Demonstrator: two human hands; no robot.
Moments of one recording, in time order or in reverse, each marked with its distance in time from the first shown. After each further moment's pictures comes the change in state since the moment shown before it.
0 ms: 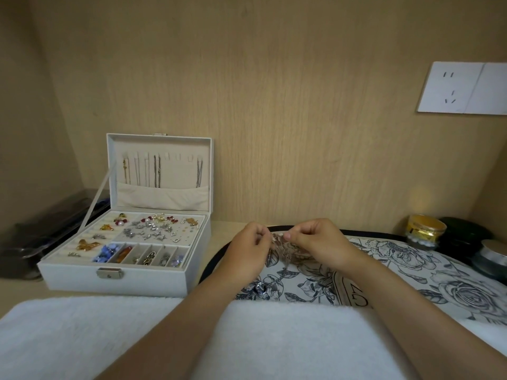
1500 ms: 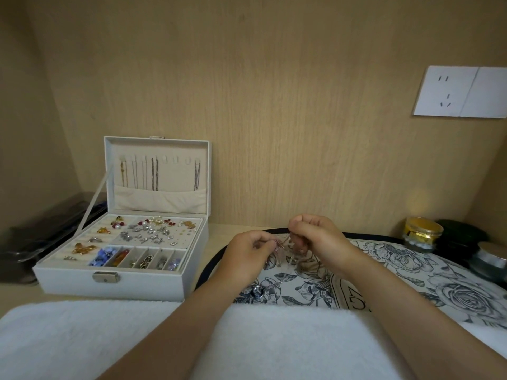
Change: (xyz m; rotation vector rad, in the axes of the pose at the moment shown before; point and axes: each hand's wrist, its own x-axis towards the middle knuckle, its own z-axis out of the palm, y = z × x) left_hand 0.000 0.001 0.002 -0.065 -0.004 0.021; right_hand 0.006 0.001 -0.004 0.293 -0.047 -0.044
